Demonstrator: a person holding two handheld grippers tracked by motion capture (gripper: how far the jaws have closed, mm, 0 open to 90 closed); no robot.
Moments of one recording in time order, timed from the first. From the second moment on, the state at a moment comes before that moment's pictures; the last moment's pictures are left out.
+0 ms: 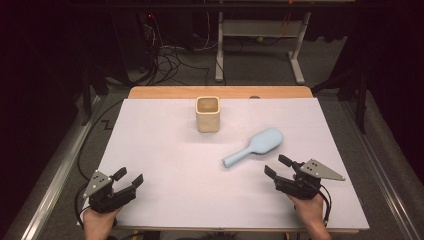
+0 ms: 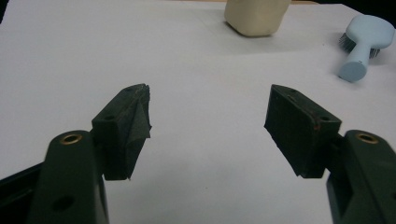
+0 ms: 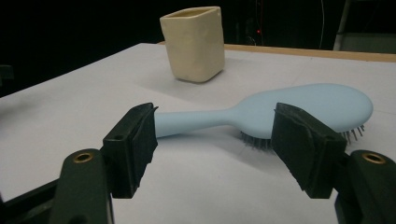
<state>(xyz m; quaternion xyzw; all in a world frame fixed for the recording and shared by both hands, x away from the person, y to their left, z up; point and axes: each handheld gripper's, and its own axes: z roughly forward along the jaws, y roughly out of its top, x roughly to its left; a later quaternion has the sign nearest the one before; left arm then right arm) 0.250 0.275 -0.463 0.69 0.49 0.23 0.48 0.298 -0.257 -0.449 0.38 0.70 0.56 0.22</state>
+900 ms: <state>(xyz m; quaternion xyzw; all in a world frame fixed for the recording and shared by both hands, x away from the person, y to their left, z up) 0.249 0.275 -0.463 0.69 0.49 0.23 0.48 0.324 -0.215 -0.443 0.37 0.72 0.55 0.18</state>
